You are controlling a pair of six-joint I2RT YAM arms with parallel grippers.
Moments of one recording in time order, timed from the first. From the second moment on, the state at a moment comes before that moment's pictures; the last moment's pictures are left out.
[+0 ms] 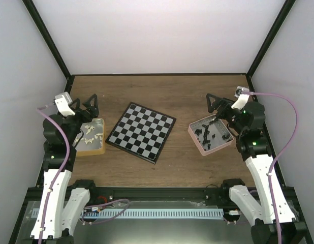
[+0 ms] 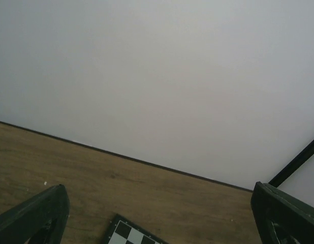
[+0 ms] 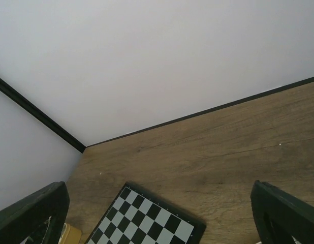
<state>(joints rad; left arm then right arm) 0.00 0.66 0.79 -0.15 0.20 -0.48 0.08 0.80 0.86 -0.22 -0.30 0.52</state>
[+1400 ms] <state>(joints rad) 0.00 0.65 0.62 0.23 0.35 -0.55 0.16 1.41 0.82 -0.54 0.00 0.46</state>
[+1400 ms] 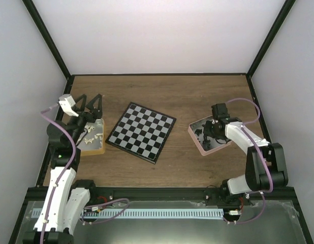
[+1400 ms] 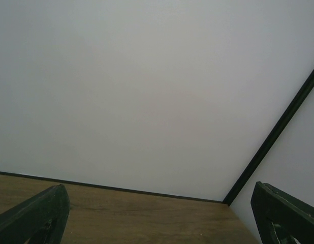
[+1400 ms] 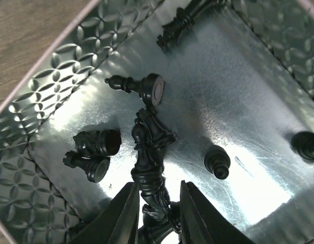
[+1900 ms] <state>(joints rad) 0.00 0.73 0.61 0.30 0.35 -0.52 0.18 1.53 0.80 -0.50 -0.02 0.43</state>
